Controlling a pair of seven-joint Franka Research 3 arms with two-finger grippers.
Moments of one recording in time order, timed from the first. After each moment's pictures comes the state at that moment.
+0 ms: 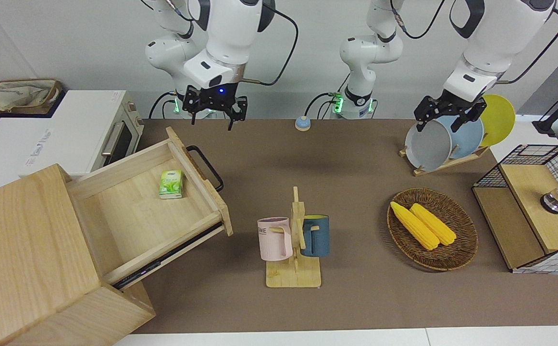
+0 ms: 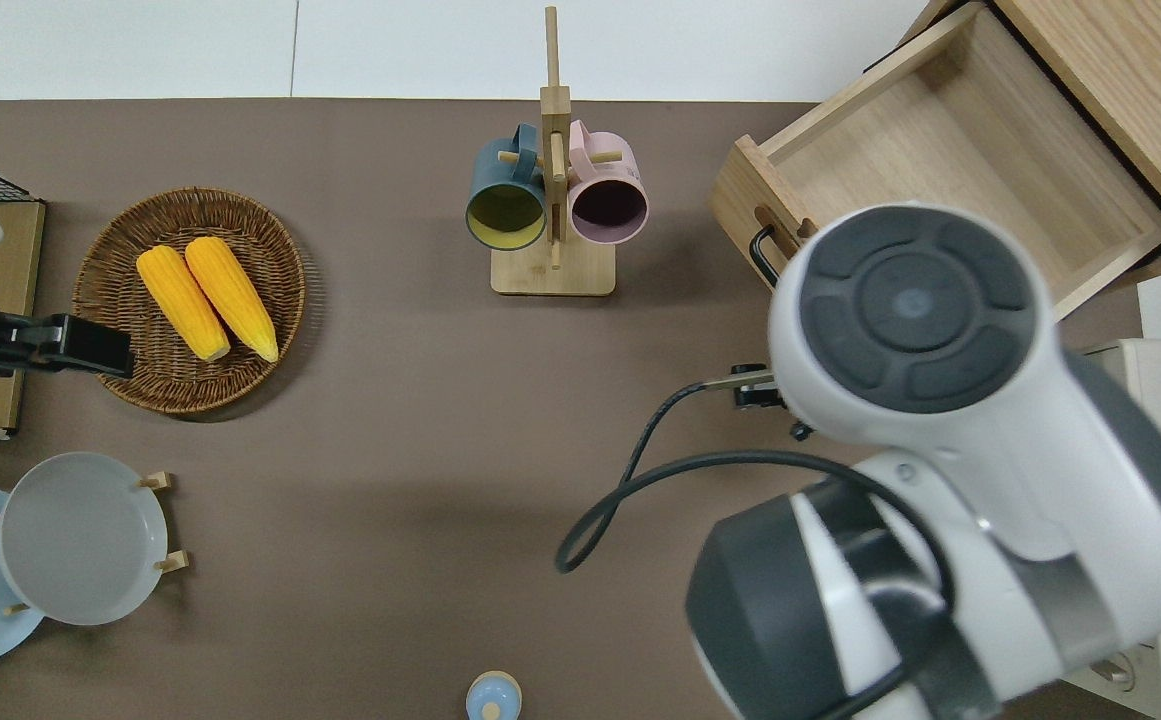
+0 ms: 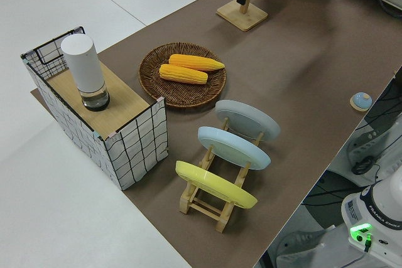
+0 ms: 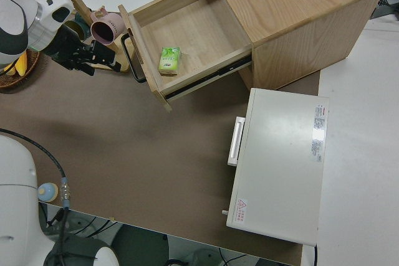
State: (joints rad) left arm 0.04 0.05 -0.07 -1.50 0.00 1.52 0.04; right arm 0.61 0.13 -0.18 -1.43 -0.25 1.47 0.39
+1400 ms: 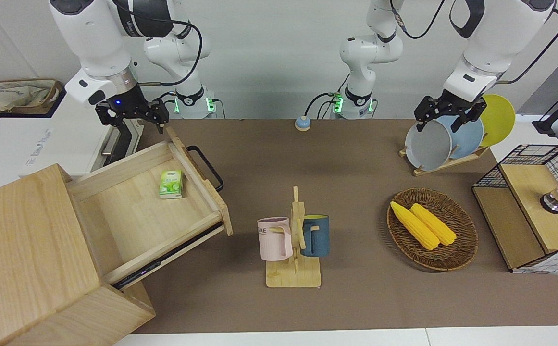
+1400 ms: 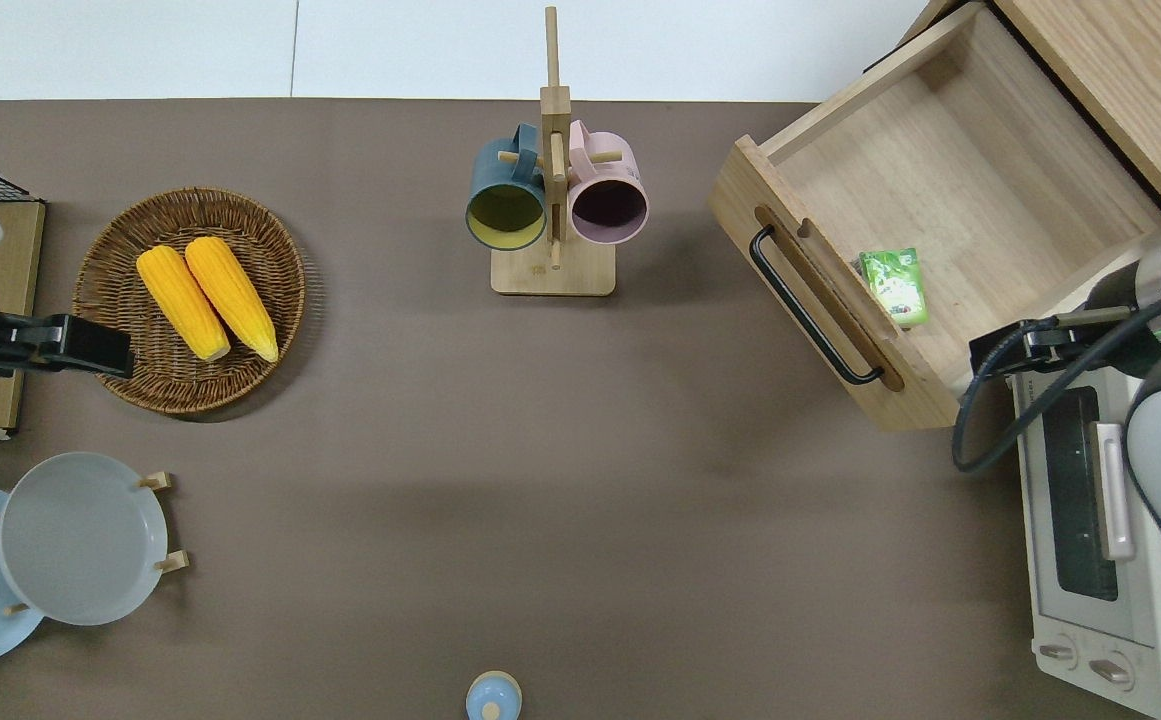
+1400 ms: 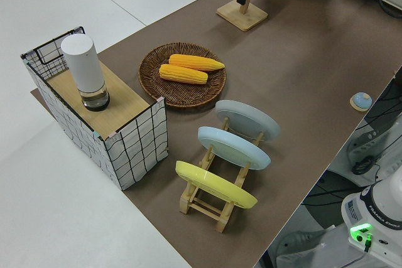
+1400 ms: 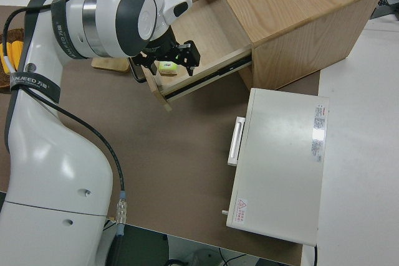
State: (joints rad) left arm 0.04 0.05 -0.07 -1.50 0.00 1.52 0.04; right arm 0.23 0.06 -0.19 -1.53 -0.02 1.52 -0.01
